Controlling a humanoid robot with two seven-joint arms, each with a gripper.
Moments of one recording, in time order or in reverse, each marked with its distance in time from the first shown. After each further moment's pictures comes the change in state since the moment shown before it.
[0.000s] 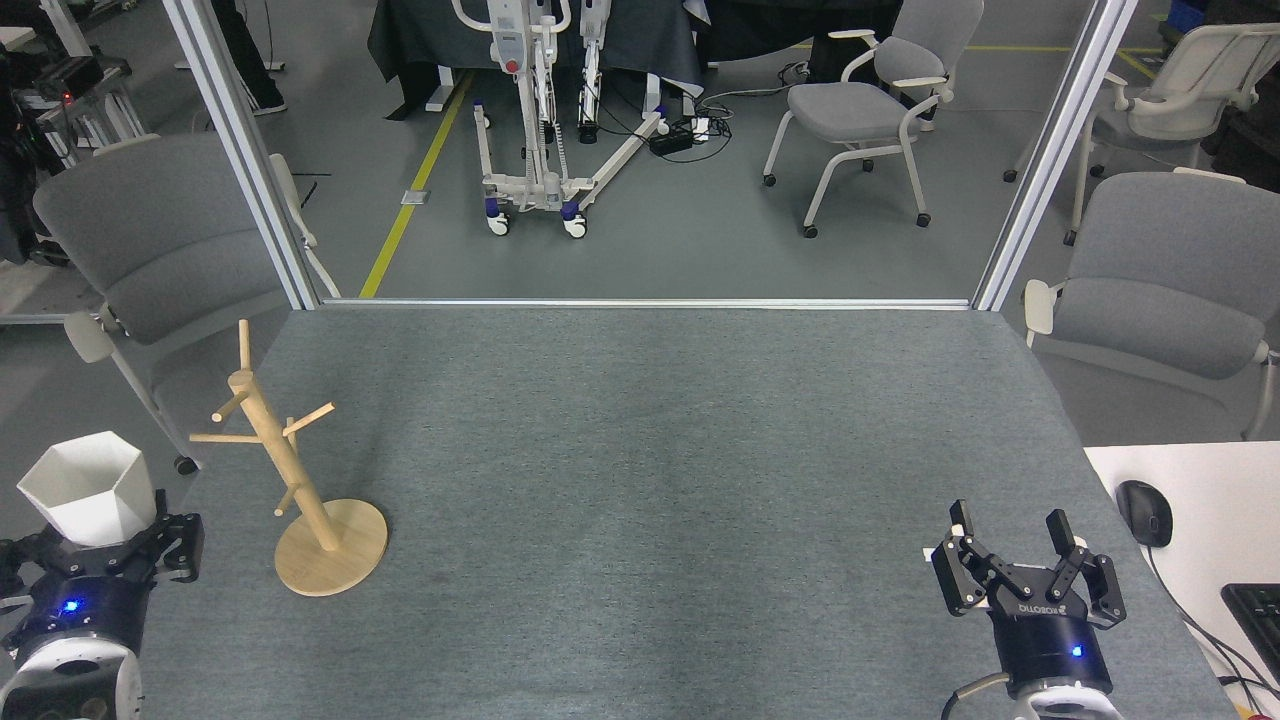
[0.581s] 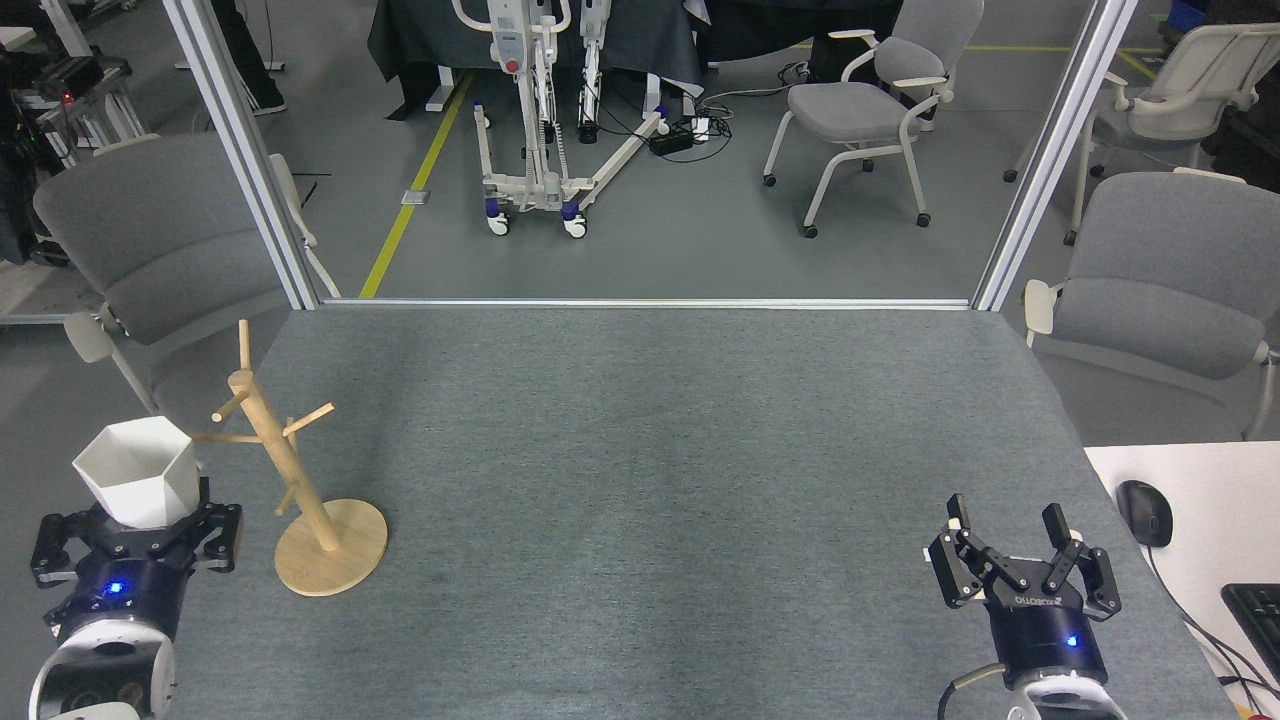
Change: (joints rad) left arm -0.015 -0.010 -0.068 -0.009 -0.046 -0.024 -0.006; right arm -0.025 0.000 0.002 0.029 0.007 0.000 0.006
